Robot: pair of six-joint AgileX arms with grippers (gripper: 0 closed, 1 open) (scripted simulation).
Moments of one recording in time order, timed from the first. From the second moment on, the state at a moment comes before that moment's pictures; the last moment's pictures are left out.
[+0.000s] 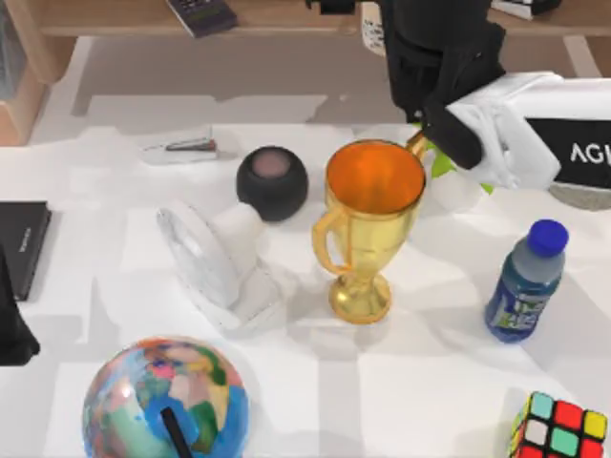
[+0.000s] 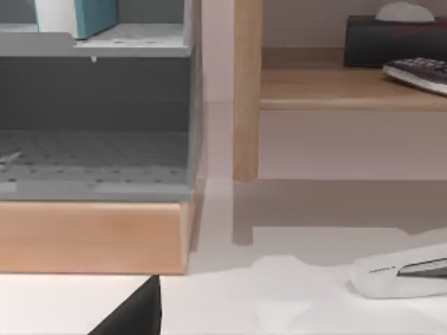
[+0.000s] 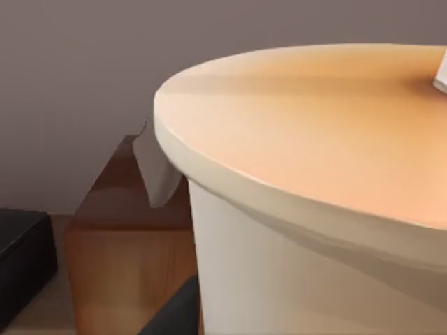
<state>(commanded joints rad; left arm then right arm) 0.00 0.00 0.00 0.00 0.00 0.00 0.59 1.99 1.35 0.66 0.60 0.01</state>
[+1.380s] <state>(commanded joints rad) 0.00 0.00 0.00 0.00 0.00 0.00 0.01 1.97 0.73 1.23 0.04 0.01</state>
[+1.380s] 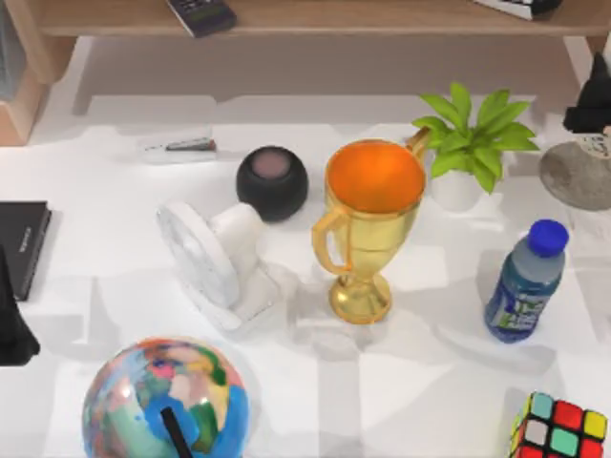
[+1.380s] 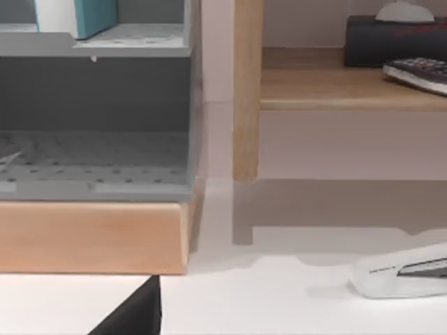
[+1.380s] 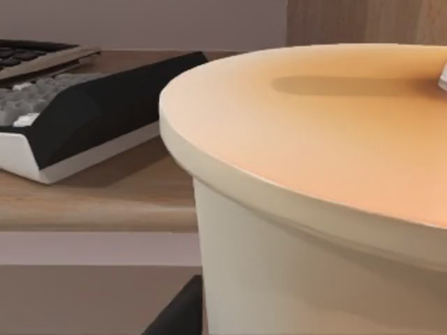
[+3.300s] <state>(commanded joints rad) 0.00 0.00 0.00 0.00 0.00 0.00 0.01 2.10 0.72 1.36 0.05 0.01</state>
